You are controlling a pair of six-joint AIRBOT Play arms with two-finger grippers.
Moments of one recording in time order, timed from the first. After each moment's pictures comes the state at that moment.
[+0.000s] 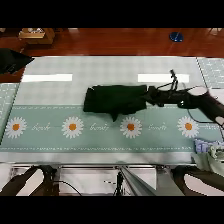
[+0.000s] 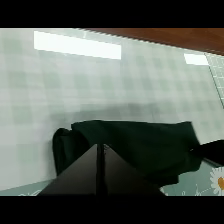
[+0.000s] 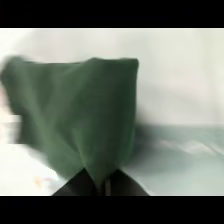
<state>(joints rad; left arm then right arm) 0.33 -0.96 1.19 0.66 -1.19 -1.16 0.03 -1.26 0.82 -0.45 0.87 1.24</state>
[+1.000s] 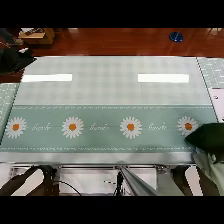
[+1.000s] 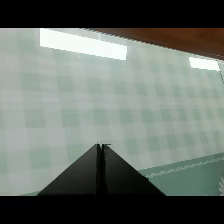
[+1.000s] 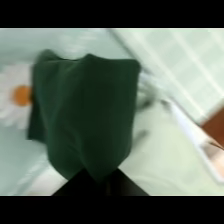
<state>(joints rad) 0.33 -1.06 1.19 0.66 -1.13 -1.14 -0.85 -0.74 1.29 -1.75 1.81 1.59</state>
